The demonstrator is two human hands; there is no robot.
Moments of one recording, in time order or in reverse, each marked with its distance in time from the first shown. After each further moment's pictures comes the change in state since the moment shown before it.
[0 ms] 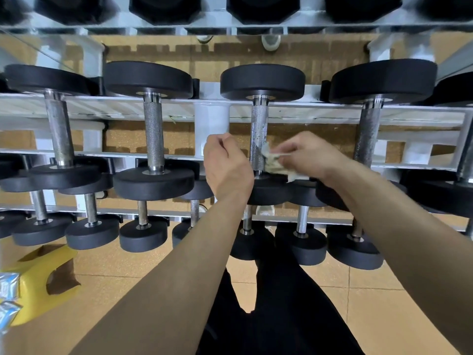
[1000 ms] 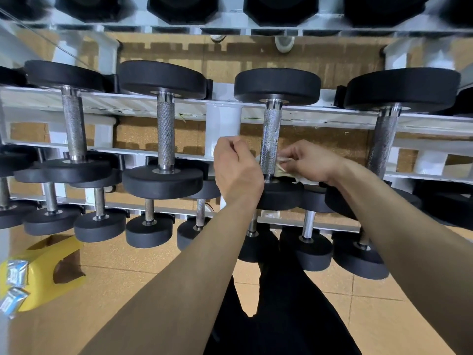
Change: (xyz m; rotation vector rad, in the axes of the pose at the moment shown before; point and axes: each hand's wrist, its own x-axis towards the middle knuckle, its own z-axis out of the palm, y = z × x) left_hand -0.003 0.006 -0.002 -0.041 0.006 -0.007; right_hand 0.051 0.034 0.006 -0.056 -0.234 -0.201
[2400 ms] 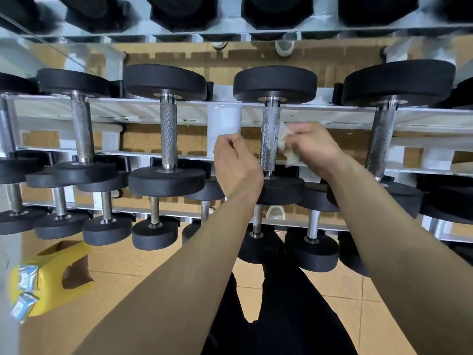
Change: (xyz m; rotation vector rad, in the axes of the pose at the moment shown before) left_hand -0.001 0.005 -0.002 0.033 0.023 -0.054; right_hand -0.012 -0.036 0.007 0.551 0.372 -0.020
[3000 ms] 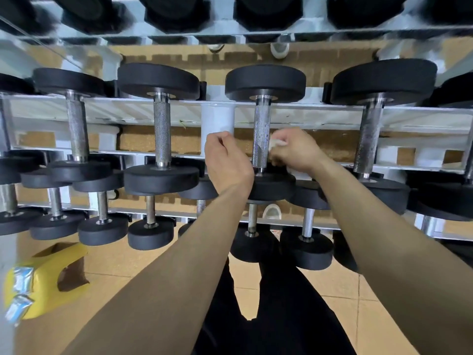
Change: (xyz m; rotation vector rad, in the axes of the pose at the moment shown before) left_hand 0.002 -0.005 0.002 -0.067 0.033 -0.017; right_hand 0.004 0.016 0.000 -0.531 0.004 -0.057
